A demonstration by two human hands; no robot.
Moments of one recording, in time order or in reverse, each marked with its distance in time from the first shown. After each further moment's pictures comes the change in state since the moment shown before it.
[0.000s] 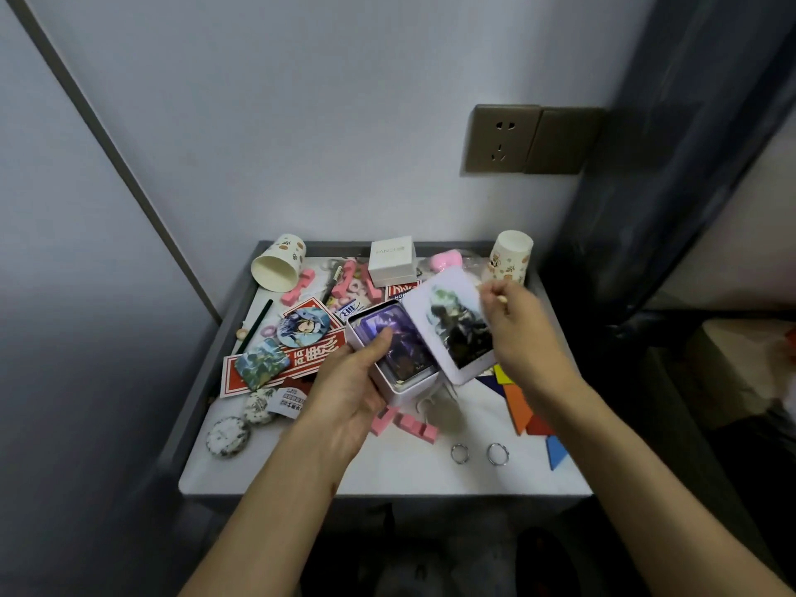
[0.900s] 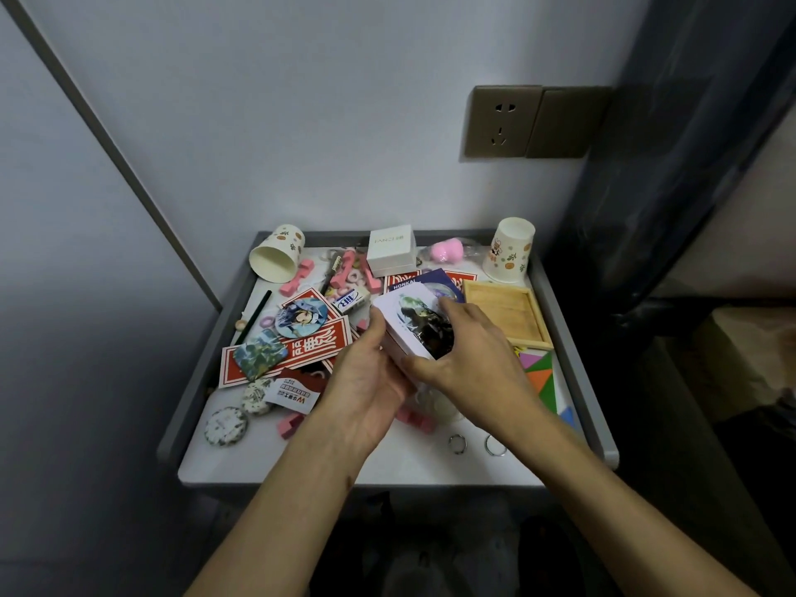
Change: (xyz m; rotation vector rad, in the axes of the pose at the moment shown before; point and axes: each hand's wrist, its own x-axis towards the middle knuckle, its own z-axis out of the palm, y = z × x) left_hand 0.003 -0.013 0.021 -0.146 -0.108 -0.037; right_hand -0.033 -0.001 0.023 -0.412 -0.185 -0.244
